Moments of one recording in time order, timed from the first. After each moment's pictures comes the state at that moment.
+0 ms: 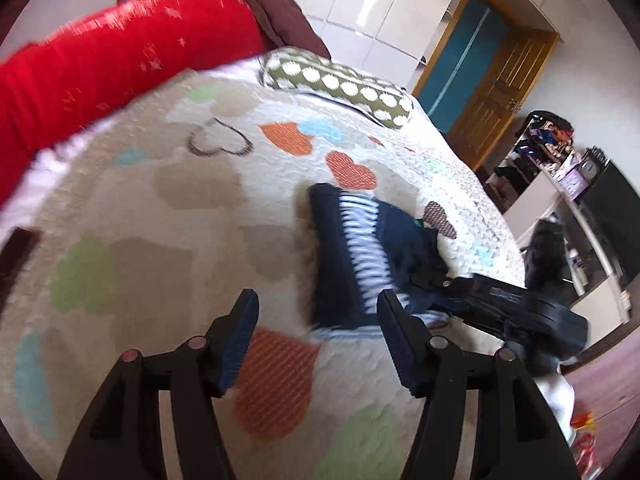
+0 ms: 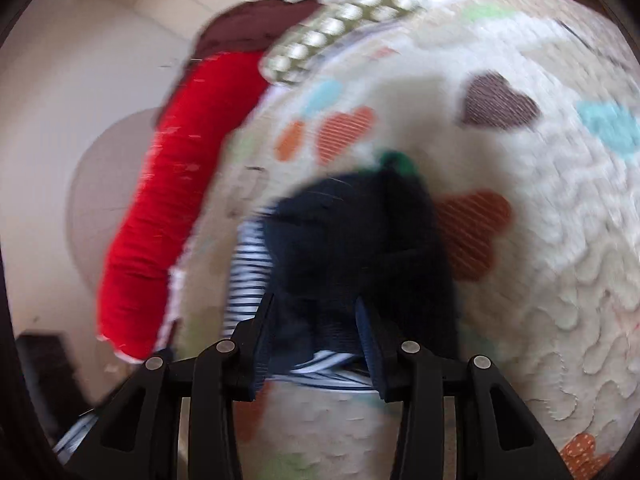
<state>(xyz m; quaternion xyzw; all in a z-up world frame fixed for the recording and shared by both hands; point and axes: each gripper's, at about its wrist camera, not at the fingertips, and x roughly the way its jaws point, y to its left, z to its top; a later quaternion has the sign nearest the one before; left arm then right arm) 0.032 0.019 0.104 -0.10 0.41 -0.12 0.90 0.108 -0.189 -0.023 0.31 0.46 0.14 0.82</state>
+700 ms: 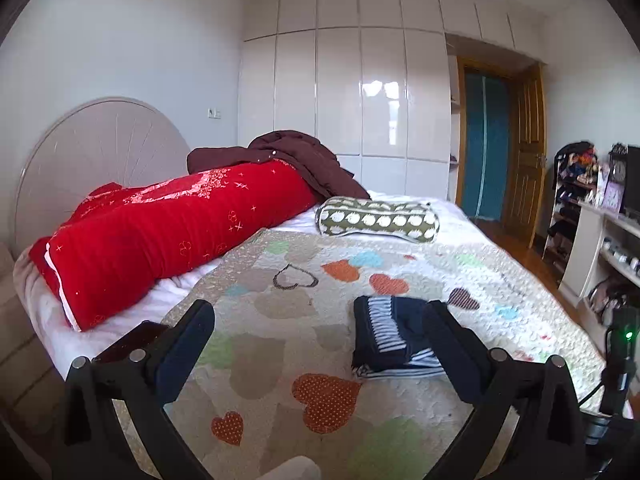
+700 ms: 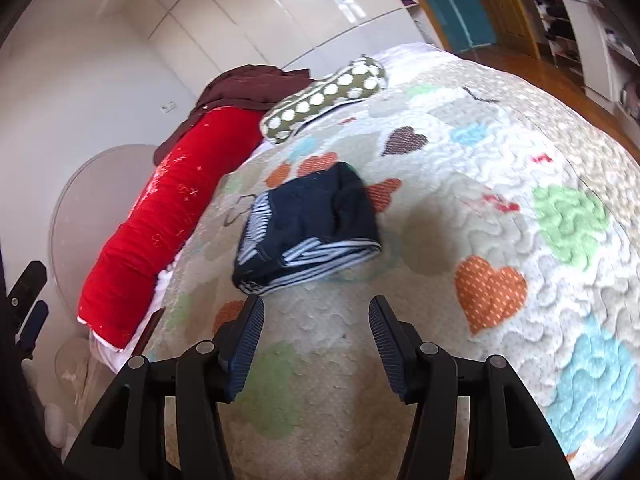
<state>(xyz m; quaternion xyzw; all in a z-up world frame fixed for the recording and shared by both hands) -0.105 -0.006 0.174 0.00 0.17 0.01 0.98 -0.068 -0.189 0.025 0.26 0.34 0.06 0.90</state>
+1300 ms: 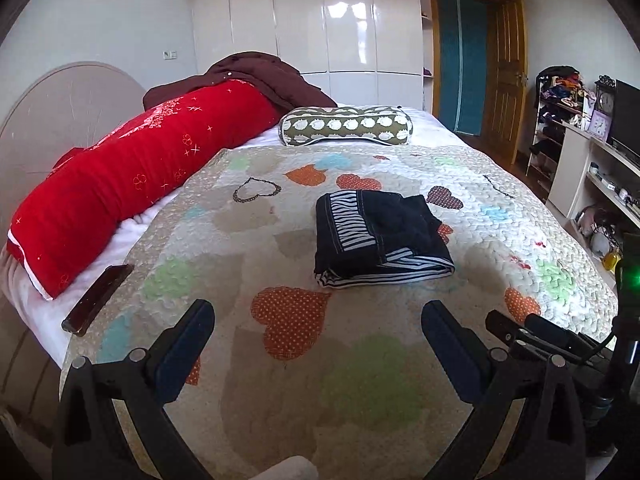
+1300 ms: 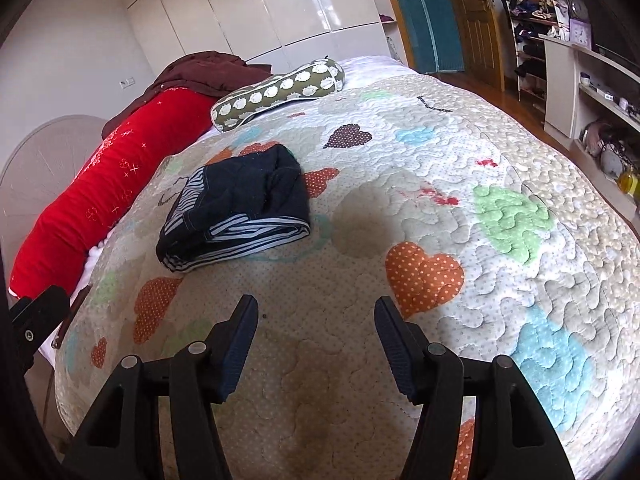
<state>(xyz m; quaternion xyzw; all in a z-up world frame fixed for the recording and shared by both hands) -0.088 -0.045 0.118 0.05 0.32 -0.04 0.95 -0.082 -0.180 0.009 0.17 0.36 -0.02 0.92</state>
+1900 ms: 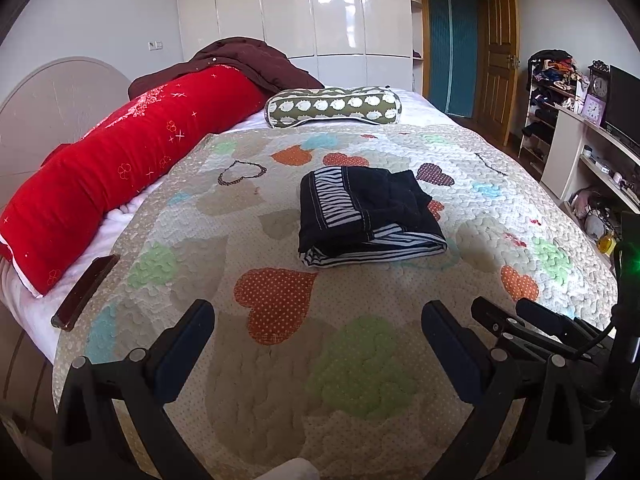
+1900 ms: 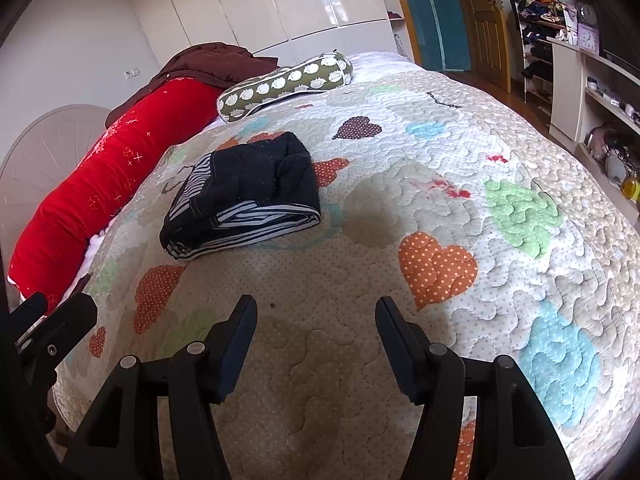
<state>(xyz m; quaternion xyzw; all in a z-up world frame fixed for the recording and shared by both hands) -0.084 -0.053 0.103 0.05 0.35 -0.05 0.94 -0.080 -0.169 0.004 0.15 0.36 -0.02 0.92</state>
